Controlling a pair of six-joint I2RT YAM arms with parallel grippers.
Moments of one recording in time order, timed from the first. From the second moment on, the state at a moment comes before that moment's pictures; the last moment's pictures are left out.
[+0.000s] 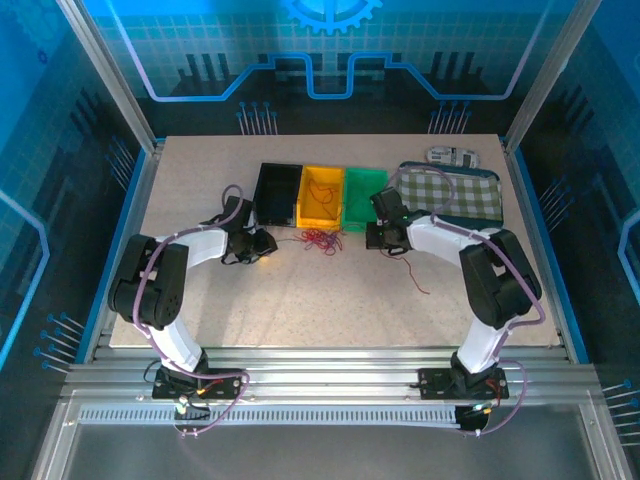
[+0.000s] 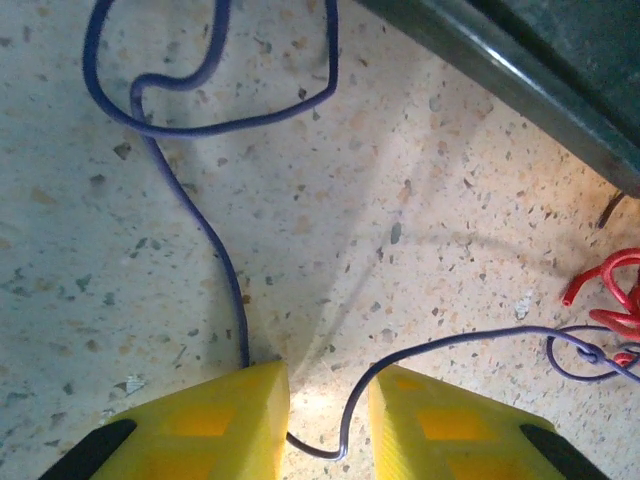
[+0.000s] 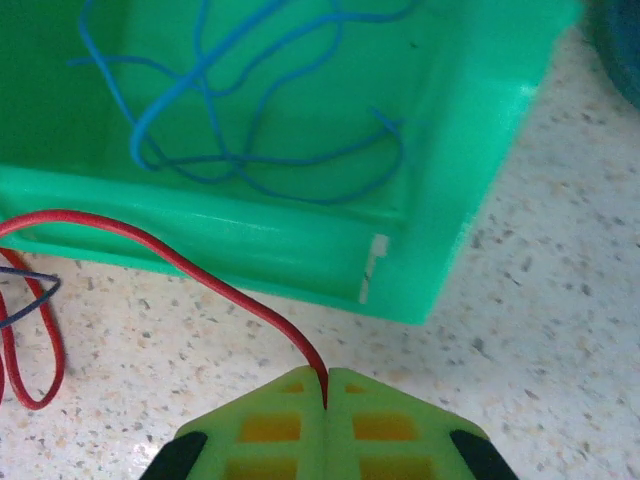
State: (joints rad) left arm -0.18 1.72 0.88 -0.26 0.28 -0.67; right arm 0.44 1.75 1.06 -0.38 0.09 0.43
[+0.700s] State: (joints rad) left arm -0.35 1.83 1.12 -0.25 0.42 -0.51; right arm 0.50 1.77 1.09 -0.34 0.00 0.36
